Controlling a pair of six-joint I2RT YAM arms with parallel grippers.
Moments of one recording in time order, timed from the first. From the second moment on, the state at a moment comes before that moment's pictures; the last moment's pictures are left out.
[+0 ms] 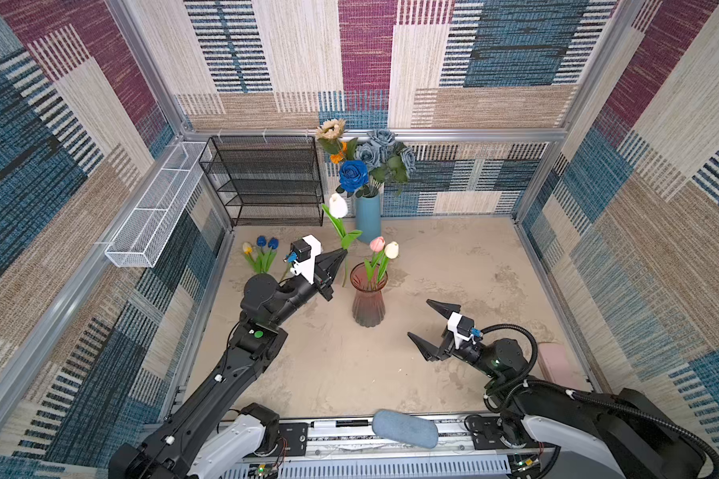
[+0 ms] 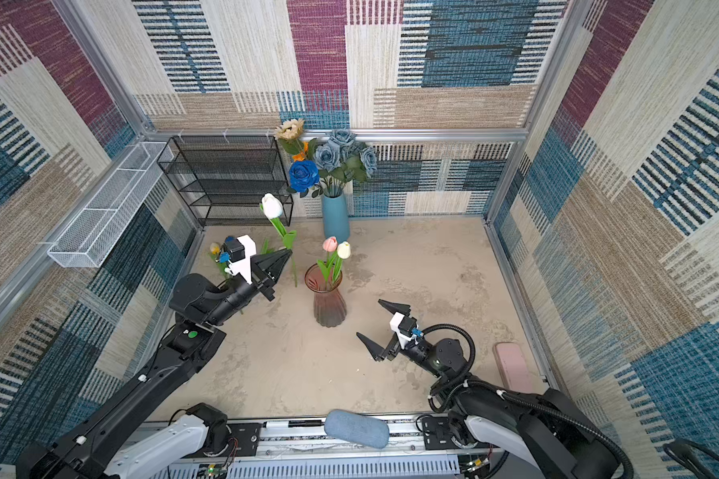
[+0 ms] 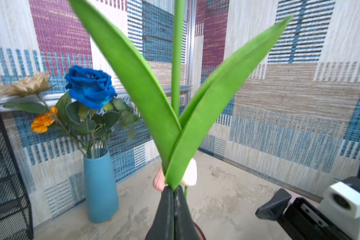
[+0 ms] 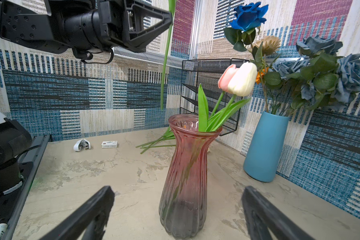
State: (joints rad) left arm -0.43 0.97 0.75 0.45 0.40 -0.10; right arm 0.63 1.02 0.05 1.19 -0.35 -0.04
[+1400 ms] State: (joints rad) left arm -0.48 1.24 0.78 0.45 0.37 -0.05; right arm 0.63 1.03 0.05 1.19 -0.35 -0.04
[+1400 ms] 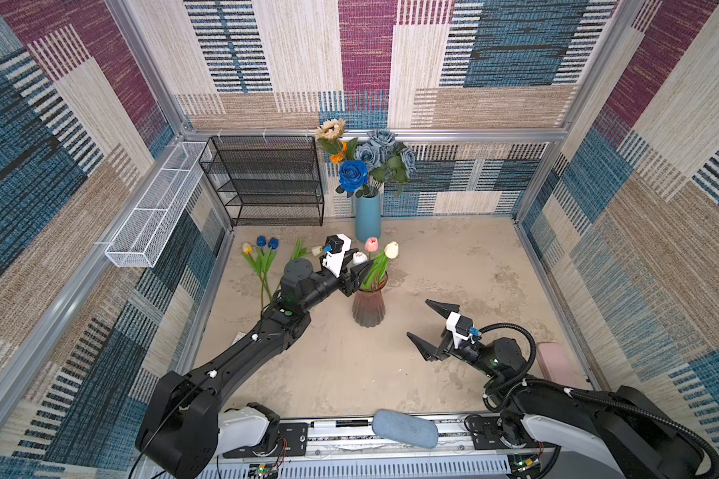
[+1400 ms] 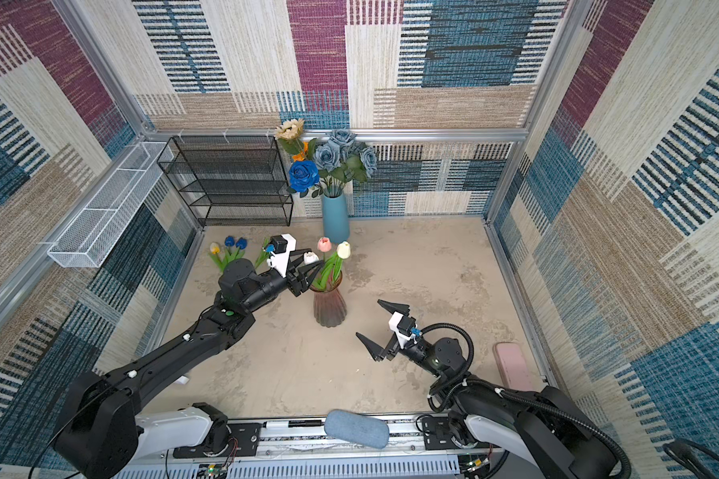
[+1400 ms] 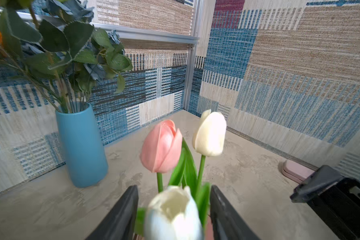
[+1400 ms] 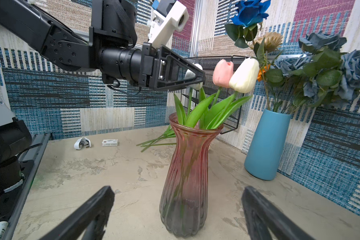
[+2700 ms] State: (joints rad) left arm -0.05 1.87 1.45 -0.70 -0.08 -0.03; right arm 0.63 1.02 0.06 1.18 -0.35 -0.04
